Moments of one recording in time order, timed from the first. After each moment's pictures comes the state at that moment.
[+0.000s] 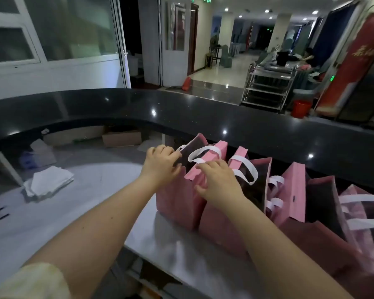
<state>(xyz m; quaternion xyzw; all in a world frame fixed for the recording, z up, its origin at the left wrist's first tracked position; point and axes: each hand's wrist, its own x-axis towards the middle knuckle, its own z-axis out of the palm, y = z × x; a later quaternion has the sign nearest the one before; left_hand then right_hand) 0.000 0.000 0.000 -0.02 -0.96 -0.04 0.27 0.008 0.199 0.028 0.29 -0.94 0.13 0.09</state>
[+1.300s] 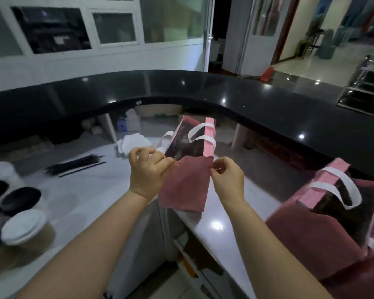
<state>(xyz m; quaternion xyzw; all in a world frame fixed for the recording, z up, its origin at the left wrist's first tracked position) 0.156 -0.121 -0.037 0.10 -0.83 0.11 0.53 0.036 0.053 -0.028 0.21 -0.82 0.54 -0.02</state>
